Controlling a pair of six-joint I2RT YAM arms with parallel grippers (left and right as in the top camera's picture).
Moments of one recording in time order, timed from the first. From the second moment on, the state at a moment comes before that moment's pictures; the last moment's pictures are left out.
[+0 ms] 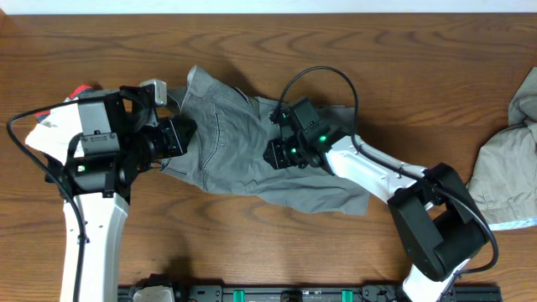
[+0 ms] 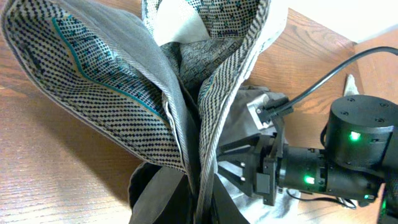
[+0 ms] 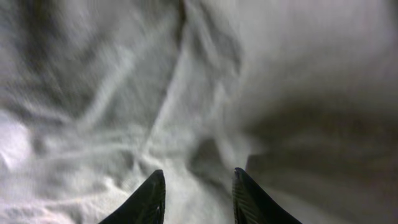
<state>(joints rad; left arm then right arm) 0.10 1.18 1.06 -0.75 0.59 -0.22 0.62 1.88 1.12 -0.27 -0.34 0.41</state>
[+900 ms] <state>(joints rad) 0.00 1.13 1.12 -0.77 0.59 -0.28 0.80 2.00 1.12 0.04 -0.32 0.60</state>
